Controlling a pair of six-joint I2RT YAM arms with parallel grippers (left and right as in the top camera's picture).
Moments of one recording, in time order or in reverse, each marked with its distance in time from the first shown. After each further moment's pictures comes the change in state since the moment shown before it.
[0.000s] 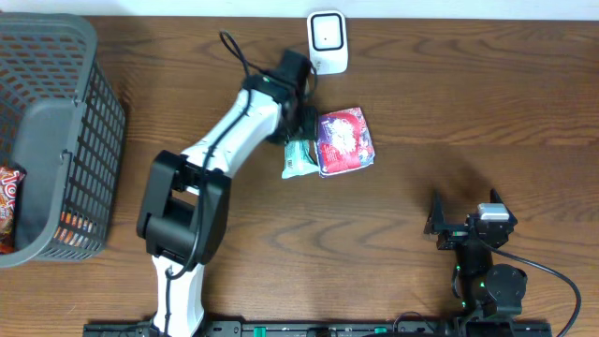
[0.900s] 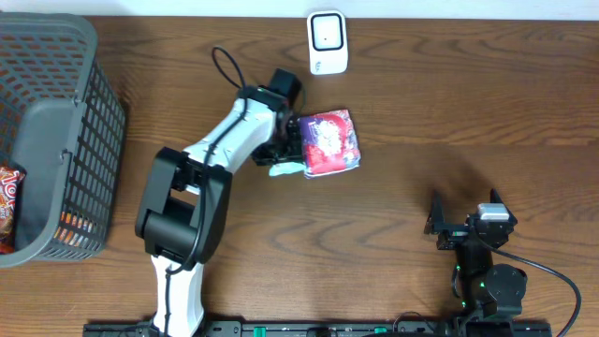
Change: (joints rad) left arm -0.018 0.010 -0.159 -0.052 -0.045 -0.046; right arm 0.000 0.000 0.000 0.000 0.000 0.000
